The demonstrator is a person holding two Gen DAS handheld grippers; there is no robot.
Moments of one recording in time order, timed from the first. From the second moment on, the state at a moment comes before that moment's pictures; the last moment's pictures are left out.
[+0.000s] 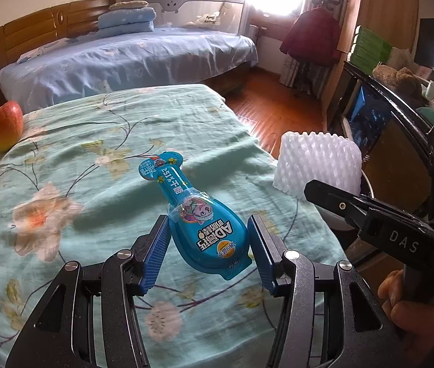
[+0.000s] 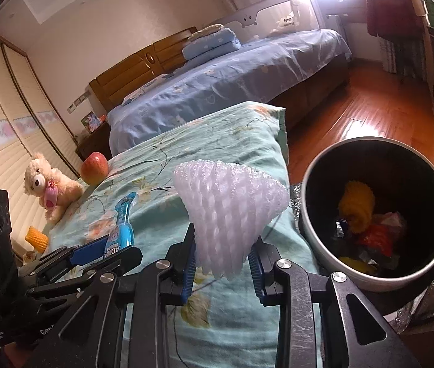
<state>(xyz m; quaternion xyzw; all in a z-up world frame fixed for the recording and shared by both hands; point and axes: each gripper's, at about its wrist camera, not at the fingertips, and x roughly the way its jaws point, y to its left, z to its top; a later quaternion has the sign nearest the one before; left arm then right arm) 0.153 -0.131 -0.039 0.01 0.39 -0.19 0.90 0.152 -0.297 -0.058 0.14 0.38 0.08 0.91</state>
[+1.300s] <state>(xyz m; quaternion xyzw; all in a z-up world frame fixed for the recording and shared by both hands) 0.154 -0.212 -0.028 0.05 0.38 -0.26 0.89 0.124 -0.375 -0.056 0.16 0.37 -0.01 0.92</state>
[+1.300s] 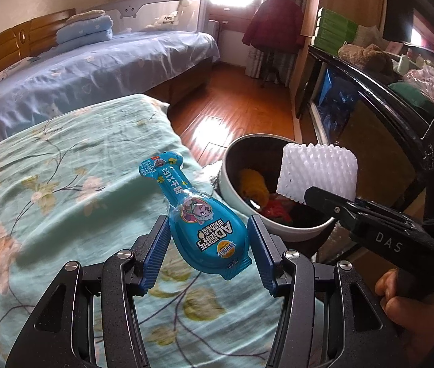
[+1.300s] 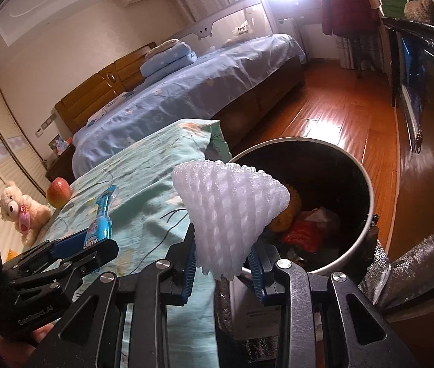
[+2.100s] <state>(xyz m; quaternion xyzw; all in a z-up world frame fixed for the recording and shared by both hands) 0.163 -0.252 -0.028 0.07 0.38 -0.28 0.88 0.130 -0.406 -0.059 0.16 0.37 -0.04 0.91</state>
